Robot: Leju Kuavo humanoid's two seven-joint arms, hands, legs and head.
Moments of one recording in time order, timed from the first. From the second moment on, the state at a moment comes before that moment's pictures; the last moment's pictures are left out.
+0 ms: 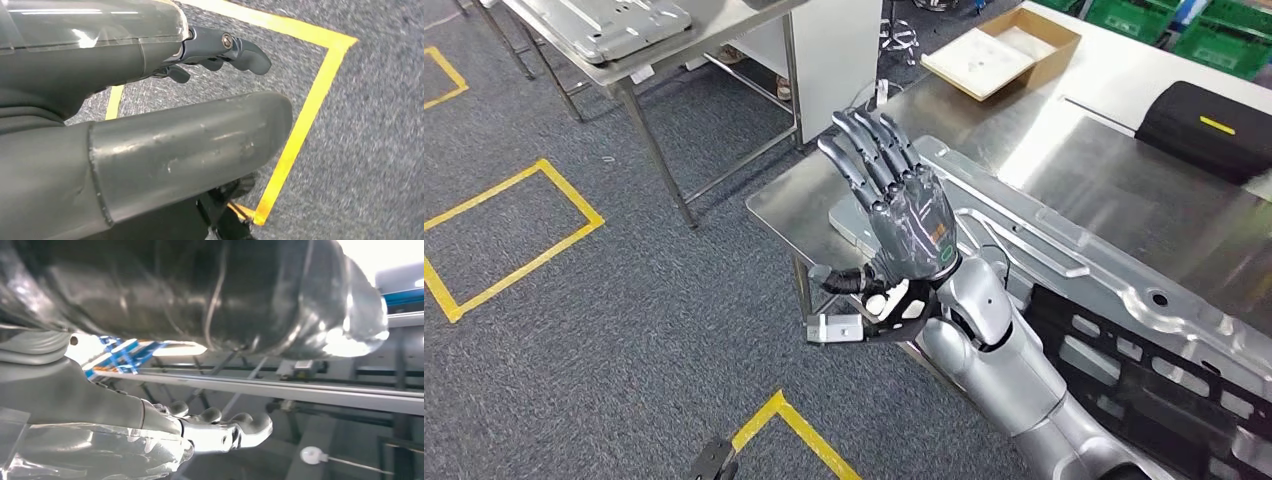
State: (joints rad) left arm -0.19 -0.21 0.75 -0.21 -1.04 0.02 -0.35; right arm -0.63 -0.01 0.60 -1.50 0.98 -0.60 -0.25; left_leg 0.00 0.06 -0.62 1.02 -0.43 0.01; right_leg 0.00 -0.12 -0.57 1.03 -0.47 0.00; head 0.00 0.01
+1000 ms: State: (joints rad) left arm -0.21 -0.18 0.76 -0.21 -1.02 0.07 -0.33; right arm -0.62 0.01 0.60 -1.51 0.99 -0.63 -0.27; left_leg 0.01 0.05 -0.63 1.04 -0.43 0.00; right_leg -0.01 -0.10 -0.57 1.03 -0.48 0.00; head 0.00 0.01
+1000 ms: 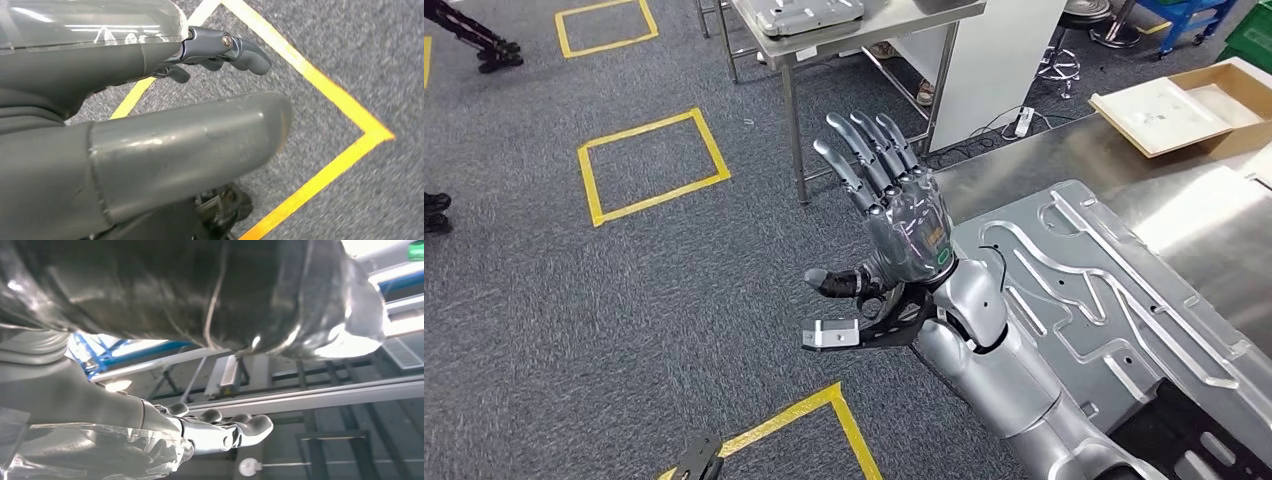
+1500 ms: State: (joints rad) left arm -0.20 -0.18 0.77 -0.21 -1.02 0.05 -0.32; right arm -0.59 0.01 0.58 -1.50 1.01 -0.64 -0.26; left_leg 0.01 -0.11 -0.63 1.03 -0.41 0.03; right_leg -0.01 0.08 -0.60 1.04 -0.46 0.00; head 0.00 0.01
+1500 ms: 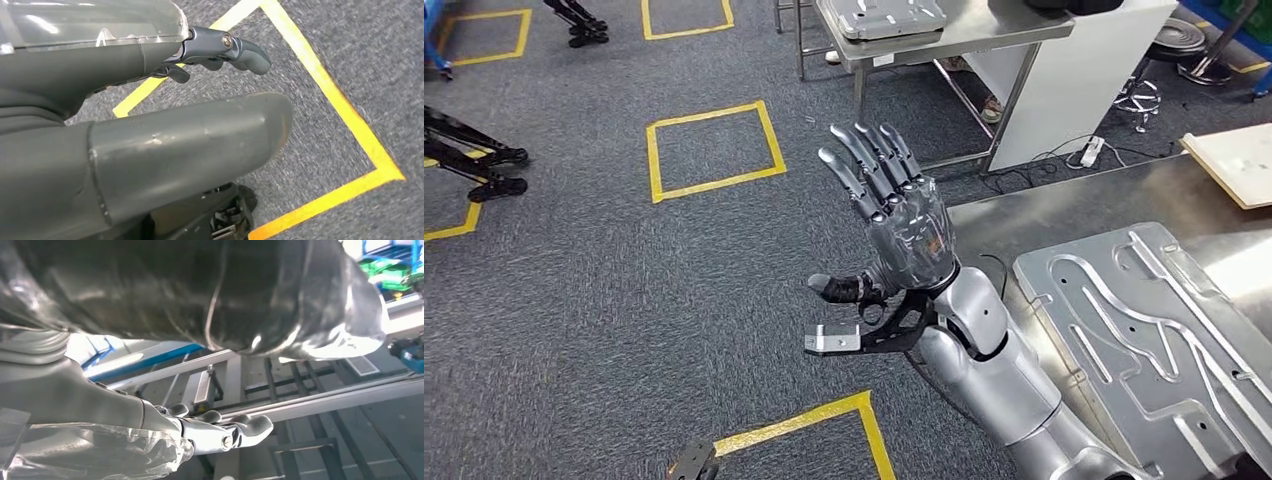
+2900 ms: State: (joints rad) left arm -0.16 -0.15 0.77 -0.21 -1.04 -0.01 -0.29; right arm -0.50 0.03 0.47 -1.40 1.00 -0.70 -0.29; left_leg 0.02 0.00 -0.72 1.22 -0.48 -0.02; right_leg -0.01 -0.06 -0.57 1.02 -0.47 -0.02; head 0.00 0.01
